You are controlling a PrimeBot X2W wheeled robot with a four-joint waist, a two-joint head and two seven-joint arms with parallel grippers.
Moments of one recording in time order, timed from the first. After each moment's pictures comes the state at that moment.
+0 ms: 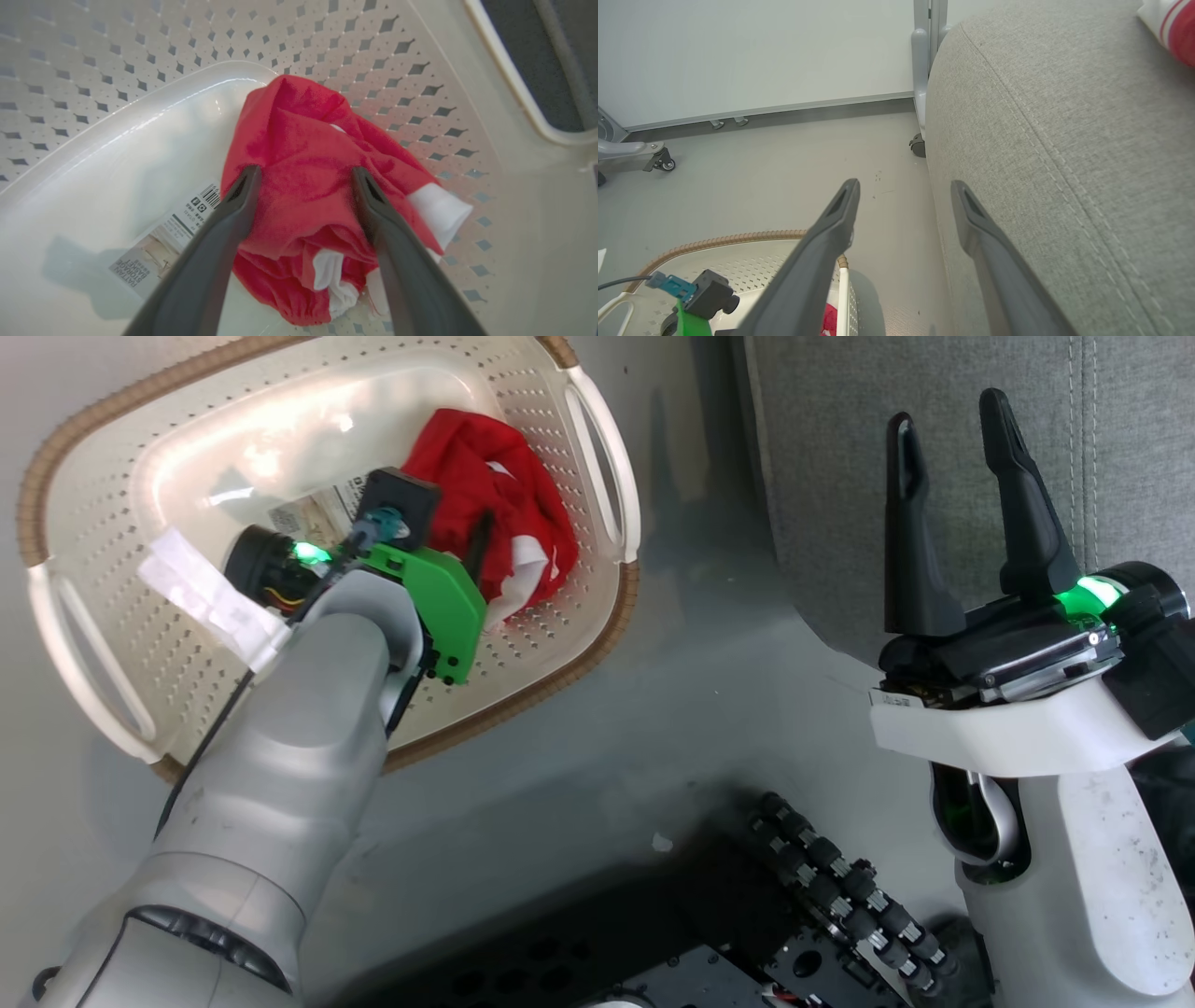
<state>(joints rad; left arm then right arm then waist) -1.03 0.06 -0.73 1.13 -0.44 -0.09 -0.14 -0.37 -0.05 0.14 -0.18 0.25 0.13 -0.26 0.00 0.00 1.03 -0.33</state>
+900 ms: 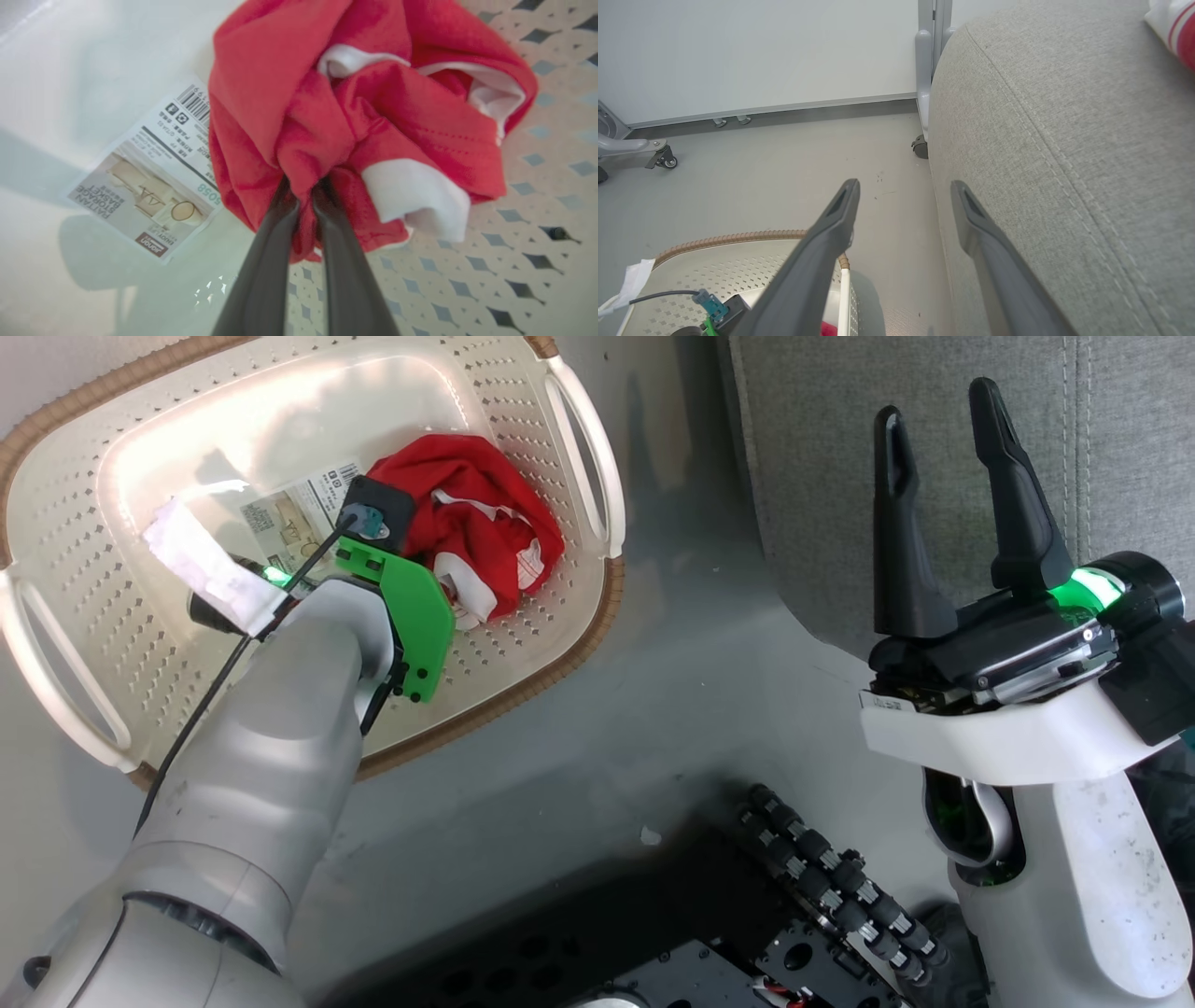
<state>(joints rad) -1.08 0.06 -0.77 1.28 -0.47 -0.11 0.04 -0.38 -0.05 0.16 -0.21 0.25 0.13 -0.26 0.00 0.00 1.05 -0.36</state>
